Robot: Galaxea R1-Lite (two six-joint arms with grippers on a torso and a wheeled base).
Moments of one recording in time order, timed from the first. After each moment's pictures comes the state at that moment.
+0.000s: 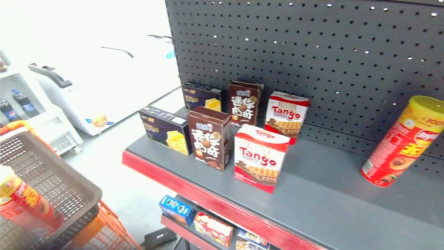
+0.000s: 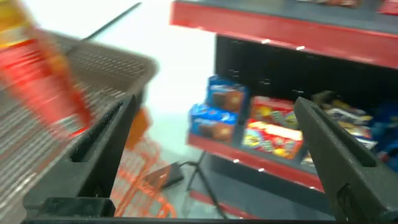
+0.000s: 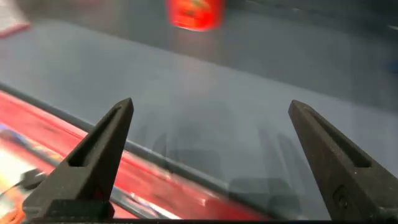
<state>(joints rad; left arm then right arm) 0.00 0.00 0.00 0.00 -0.06 0.00 0.00 0.00 0.00 0.00 -0.01 0.01</state>
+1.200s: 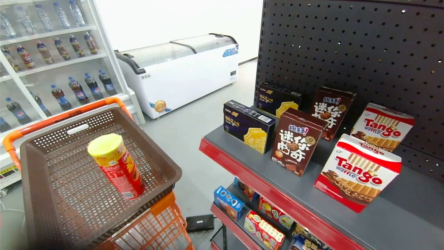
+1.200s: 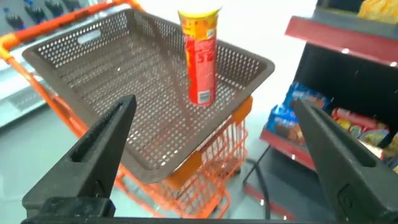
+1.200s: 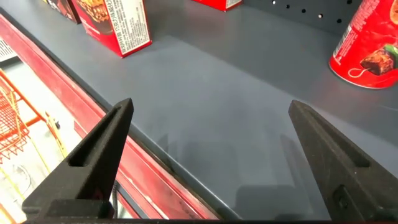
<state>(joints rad) 0.00 0.21 -0.27 0.09 -0.03 0.05 0.00 0.00 0.00 0.00 -0.01 0.01</state>
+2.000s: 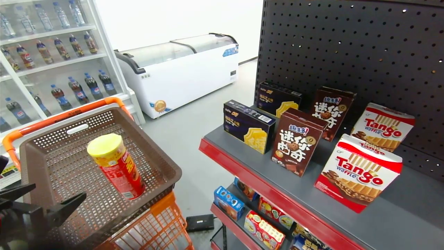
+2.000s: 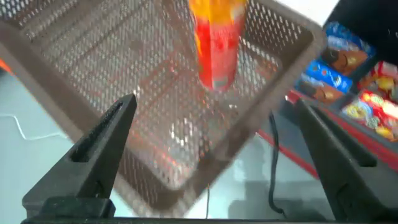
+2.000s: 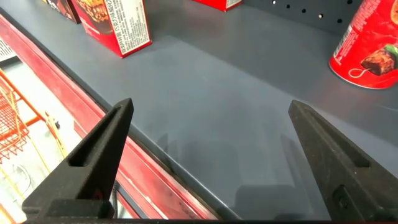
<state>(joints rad) 0.10 1.02 -0.39 -0.29 -0.09 0.11 0.00 0.00 0.00 0.00 -0.01 0.01</state>
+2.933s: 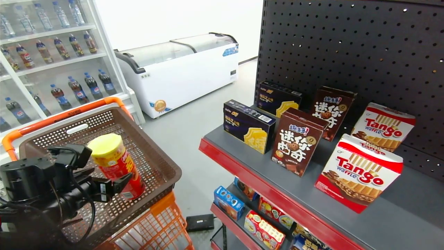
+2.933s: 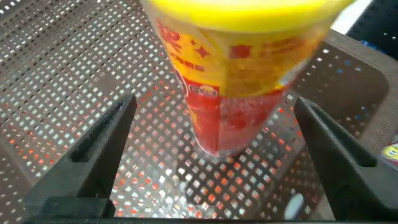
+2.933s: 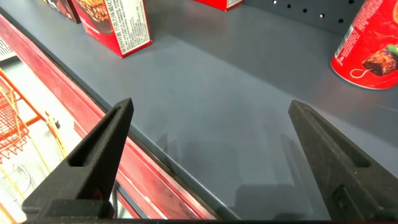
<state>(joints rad) 0.08 1.73 -0.28 -1.13 -0.07 0.10 0.00 0.00 0.00 0.00 -0.01 0.01</state>
